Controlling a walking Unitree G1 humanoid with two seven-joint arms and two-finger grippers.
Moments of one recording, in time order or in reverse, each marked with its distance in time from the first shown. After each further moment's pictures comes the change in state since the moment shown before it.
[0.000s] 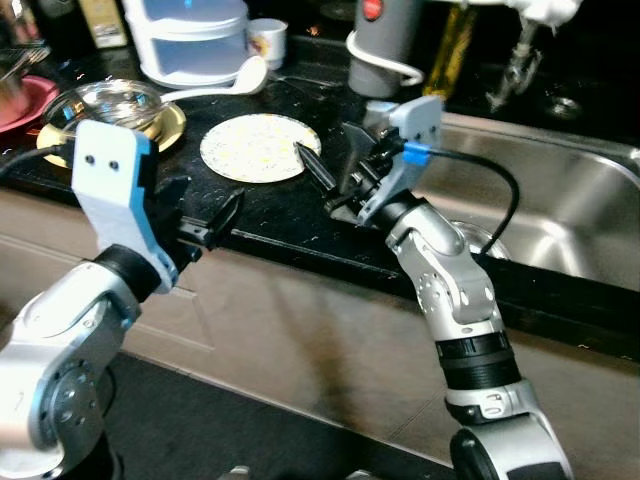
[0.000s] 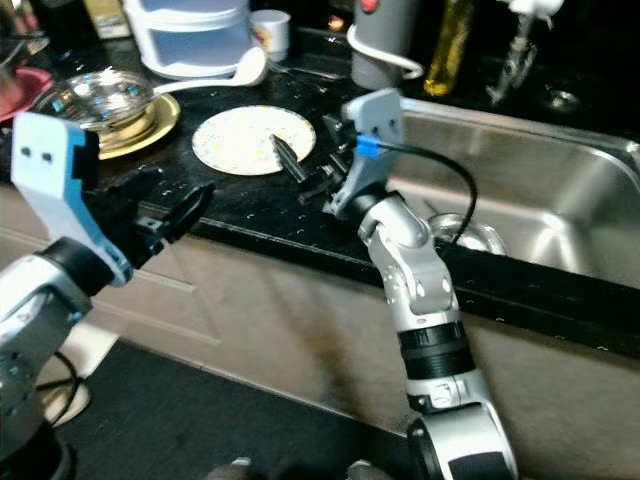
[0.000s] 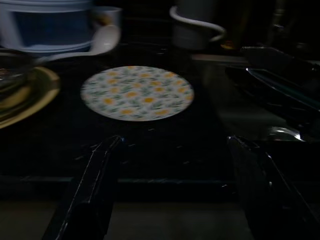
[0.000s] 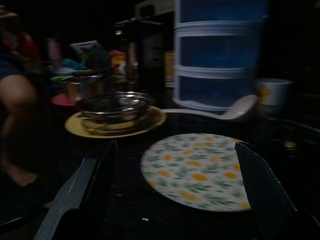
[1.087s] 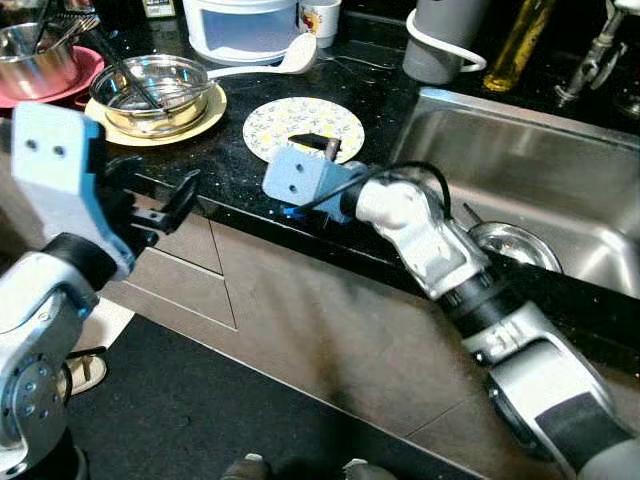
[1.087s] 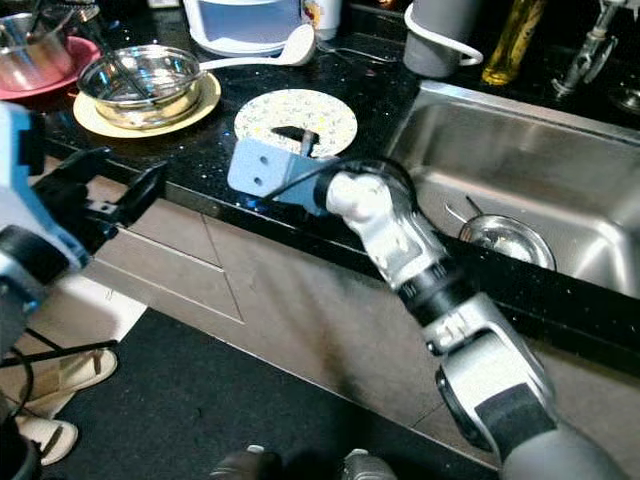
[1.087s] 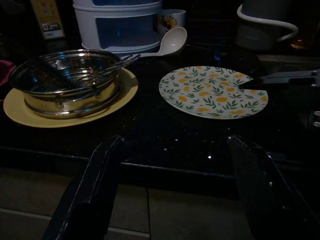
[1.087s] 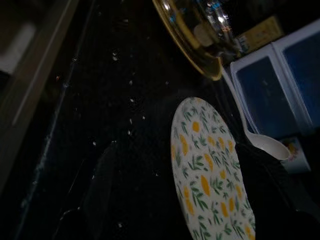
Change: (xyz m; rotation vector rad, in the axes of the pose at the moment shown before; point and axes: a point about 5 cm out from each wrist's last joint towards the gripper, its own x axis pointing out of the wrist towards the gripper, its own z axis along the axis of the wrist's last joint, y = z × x) left arm -0.014 0.032 0.010 0.093 -0.021 0.122; right arm 0.043 0.016 -0.015 -0.959 0.375 0.363
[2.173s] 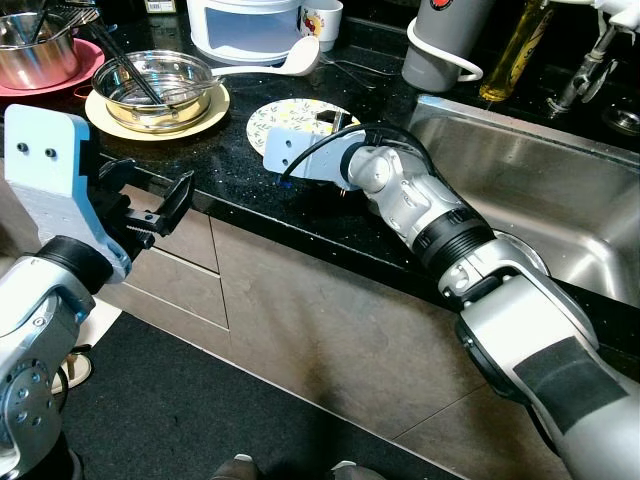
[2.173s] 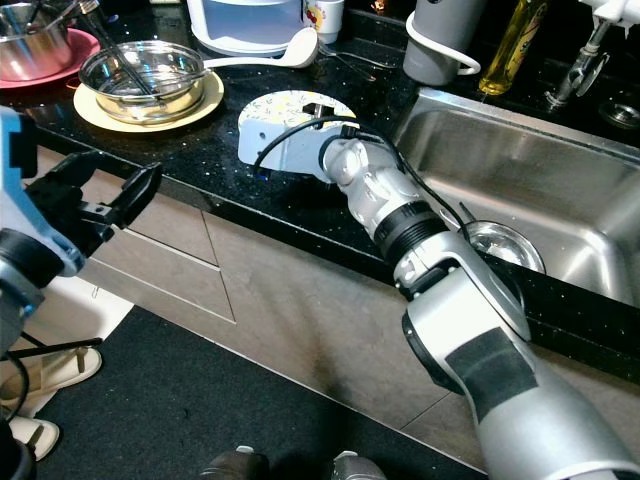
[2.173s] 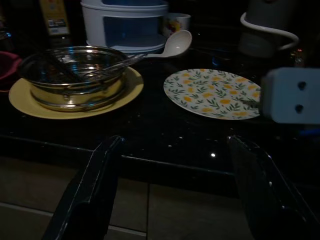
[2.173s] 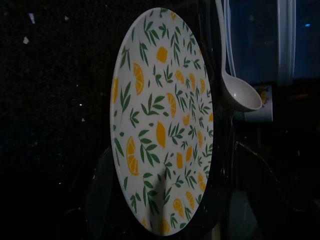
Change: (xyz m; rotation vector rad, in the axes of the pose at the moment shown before) left arm -0.004 0.002 0.001 -0.017 -0.009 0.029; right arm 0.020 -0.028 -0.027 -0.152 0.308 -0.060
